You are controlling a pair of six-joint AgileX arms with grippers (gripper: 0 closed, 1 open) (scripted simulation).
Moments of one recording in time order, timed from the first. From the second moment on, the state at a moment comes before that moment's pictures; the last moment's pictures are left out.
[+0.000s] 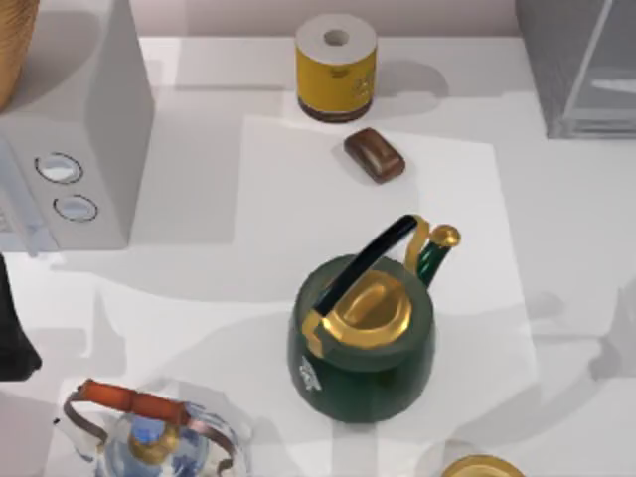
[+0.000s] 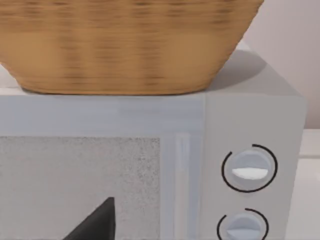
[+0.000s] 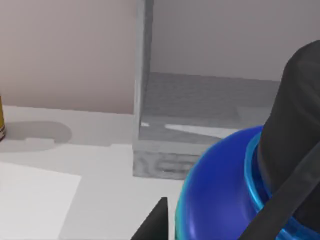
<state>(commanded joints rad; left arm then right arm) 0.00 0.00 0.00 0.00 0.00 0.00 -0.05 0.05 0.08 -0.07 -0.07 -0.07</state>
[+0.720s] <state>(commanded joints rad) 0.00 0.00 0.00 0.00 0.00 0.00 -0.01 0.07 0.04 0.04 -0.01 0.00</state>
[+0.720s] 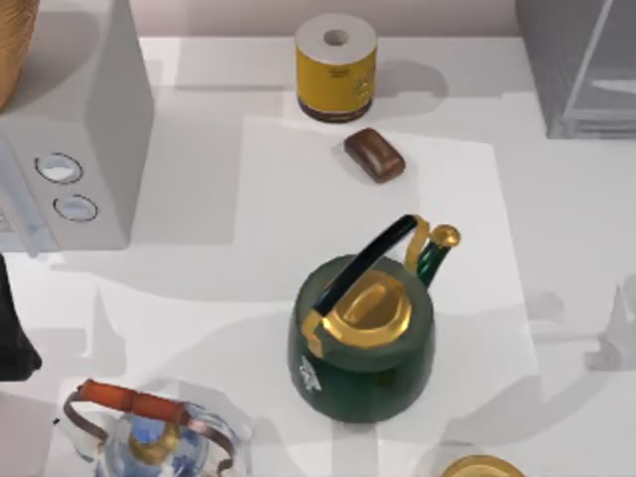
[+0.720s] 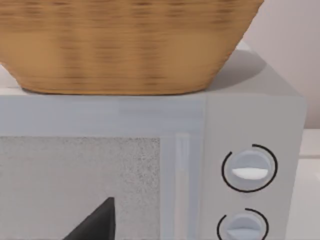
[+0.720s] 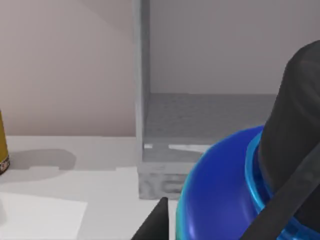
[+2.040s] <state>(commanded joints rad) 0.00 0.00 0.00 0.00 0.00 0.00 -0.26 2.01 0.93 1.07 -0.25 0.01</state>
